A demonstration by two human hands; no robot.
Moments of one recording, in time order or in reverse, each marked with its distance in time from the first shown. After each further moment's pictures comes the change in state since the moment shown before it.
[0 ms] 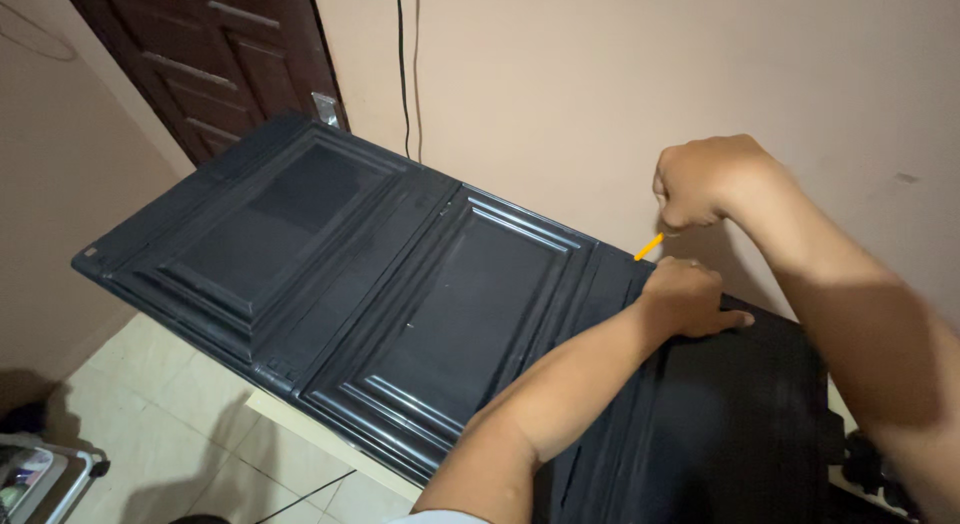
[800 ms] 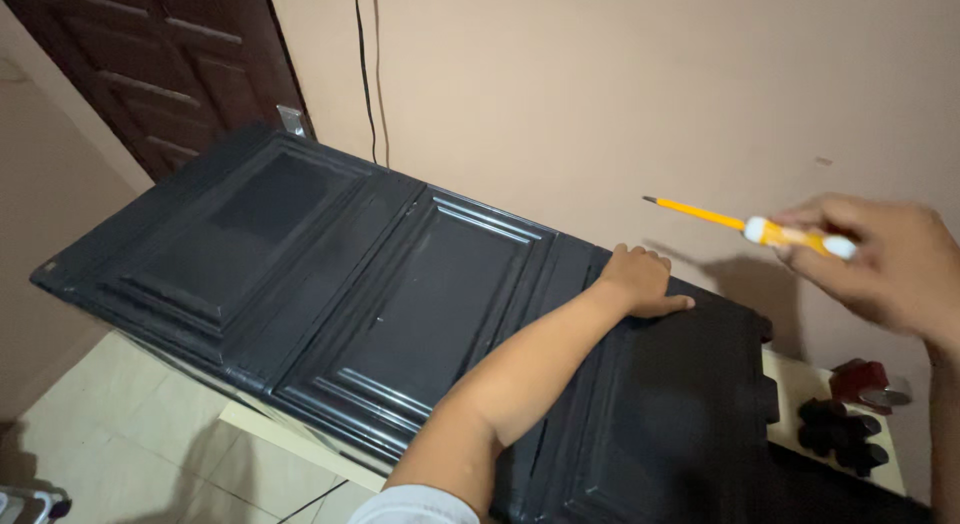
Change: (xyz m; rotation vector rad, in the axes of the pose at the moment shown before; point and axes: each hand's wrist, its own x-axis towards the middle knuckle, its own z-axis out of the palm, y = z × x) left_hand 0.002 0.003 0.006 0.115 -0.072 0.001; right_hand -0.155 0.120 0.123 0.629 0.593 0.070
